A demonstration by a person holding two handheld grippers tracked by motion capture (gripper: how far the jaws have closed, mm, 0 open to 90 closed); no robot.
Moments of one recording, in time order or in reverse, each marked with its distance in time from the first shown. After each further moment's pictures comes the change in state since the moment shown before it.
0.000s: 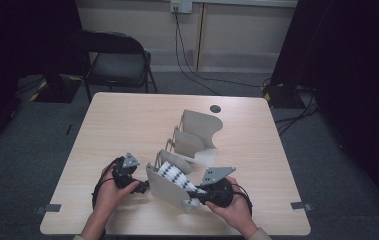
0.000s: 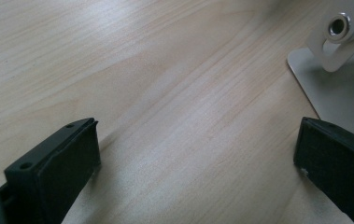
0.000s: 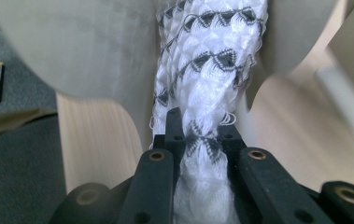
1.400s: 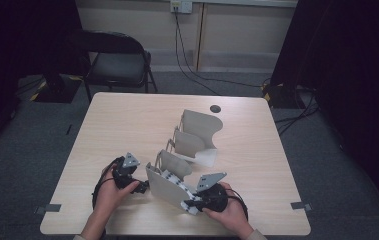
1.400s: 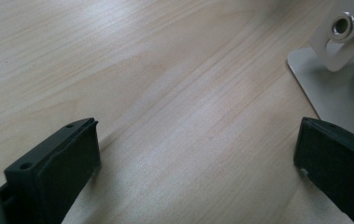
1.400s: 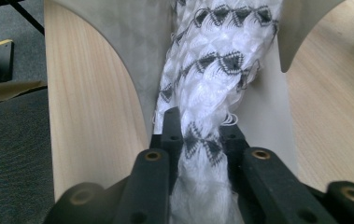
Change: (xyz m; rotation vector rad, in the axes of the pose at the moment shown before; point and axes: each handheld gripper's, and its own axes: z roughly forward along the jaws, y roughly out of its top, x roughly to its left) left arm 0.000 0.000 0.000 -0.001 -0.002 -0.002; right arm -0.002 -0.027 0.032 0.100 0.055 0.009
